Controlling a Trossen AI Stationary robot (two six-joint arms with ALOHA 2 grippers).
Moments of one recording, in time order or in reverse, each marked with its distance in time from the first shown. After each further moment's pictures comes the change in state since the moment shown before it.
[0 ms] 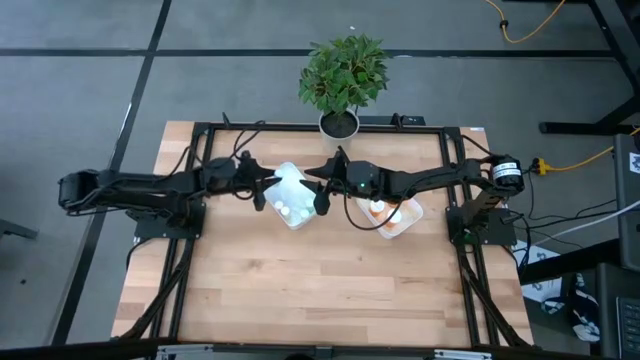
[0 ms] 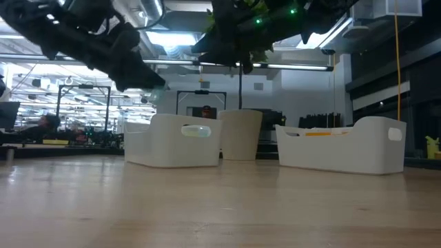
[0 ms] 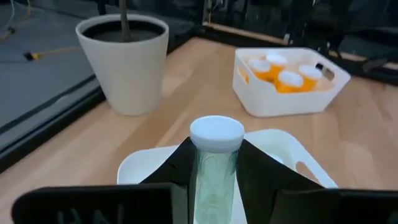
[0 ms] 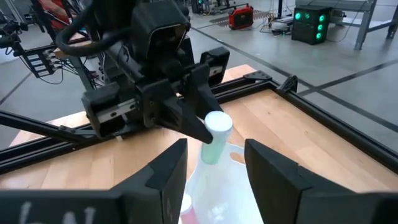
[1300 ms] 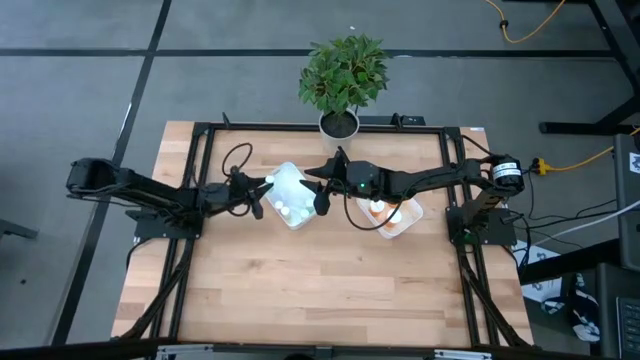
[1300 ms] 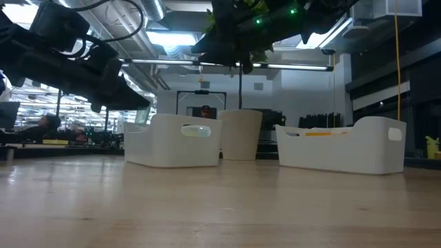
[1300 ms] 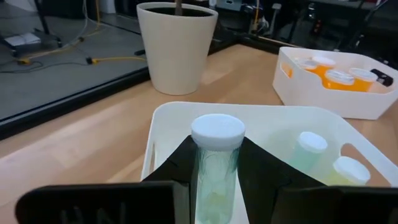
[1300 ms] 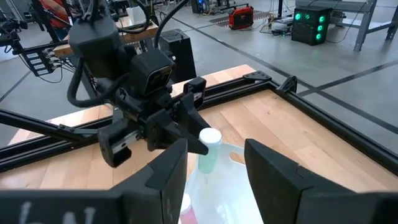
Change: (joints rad) left arm -0.223 0.135 -0.276 0.477 -0.424 -0.123; right arm 0.000 0.000 0.000 0.000 0.000 -0.008
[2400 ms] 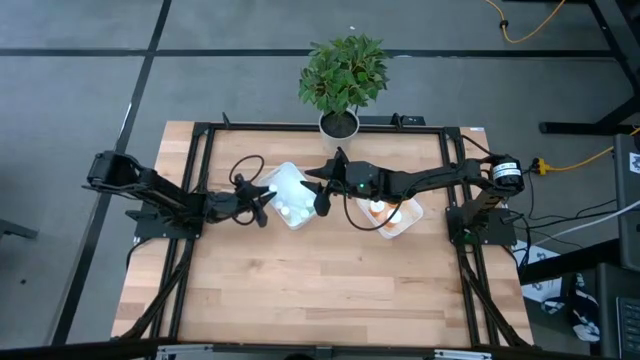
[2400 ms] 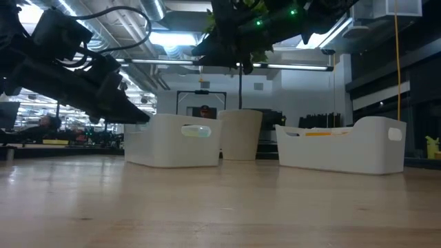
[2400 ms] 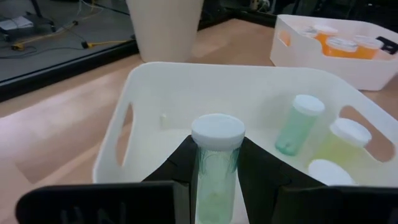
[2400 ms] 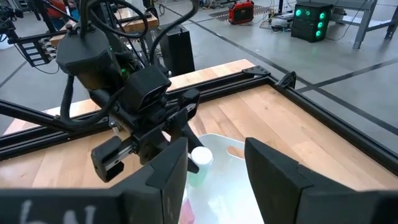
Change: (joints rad) left arm -0.093 0.251 0.000 0.156 -0.073 -0.063; right arm 0.000 0.000 0.000 -0.021 0.000 -0.020
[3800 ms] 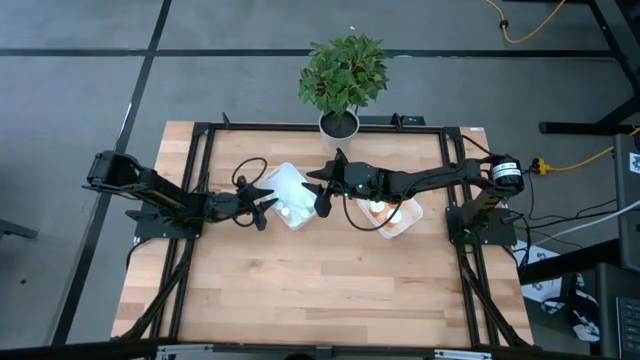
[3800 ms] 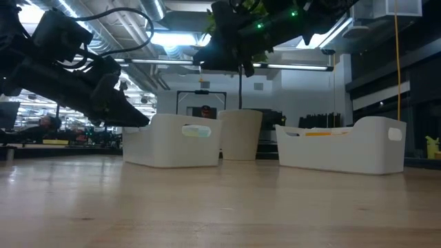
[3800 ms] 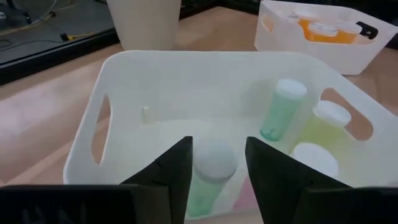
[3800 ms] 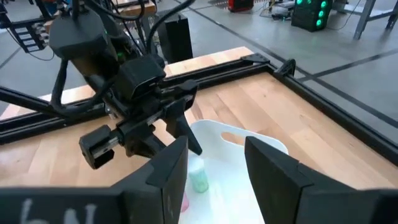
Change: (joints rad) left arm 0.000 0.000 0.000 -0.025 0.077 0.002; right arm 0.000 0.000 0.000 -0.048 -0.002 -0.003
